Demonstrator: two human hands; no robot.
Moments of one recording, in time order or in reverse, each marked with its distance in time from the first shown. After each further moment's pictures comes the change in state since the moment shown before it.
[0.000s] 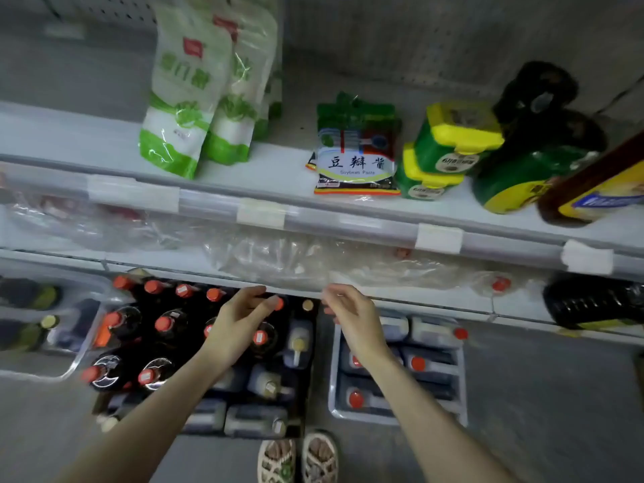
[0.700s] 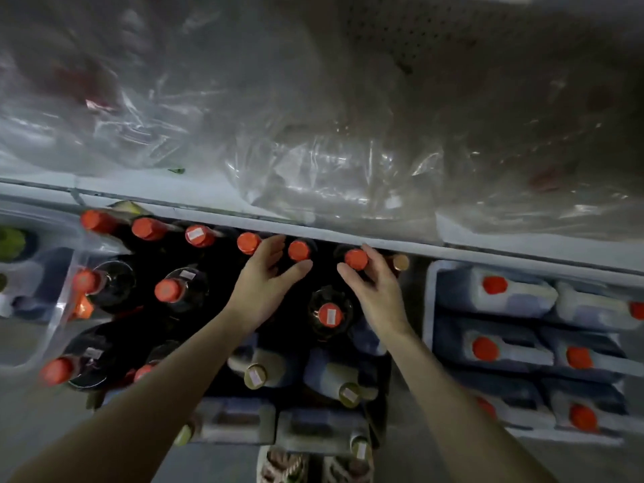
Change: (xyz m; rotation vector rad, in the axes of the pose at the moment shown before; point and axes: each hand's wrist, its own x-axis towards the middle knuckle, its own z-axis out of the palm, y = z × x) left_hand 0.195 -0.230 -0.055 0.051 -0.020 0.012; right_hand 0.151 0.250 0.144 -0.091 0.083 0.073
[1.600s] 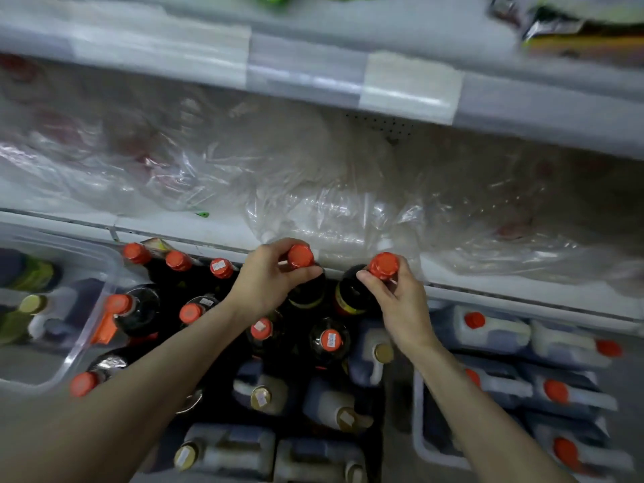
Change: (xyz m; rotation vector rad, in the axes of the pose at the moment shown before) left_hand -0.024 0.073 -0.027 0.211 -0.041 0.340; right_hand -0.032 -0.079 -0.031 -0.127 0.046 -0.308
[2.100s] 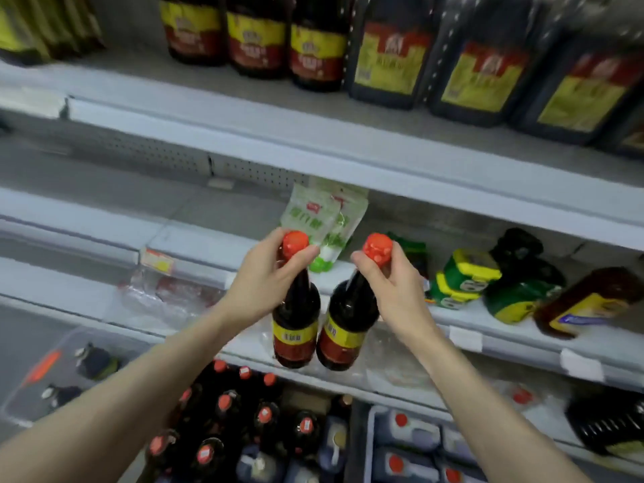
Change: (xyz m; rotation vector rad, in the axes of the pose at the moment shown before) left_hand -0.137 0.377 -0.162 -0.081 0.262 0.375; right_hand -0.108 -0.419 -0.144 -0.029 -0.005 -0.423
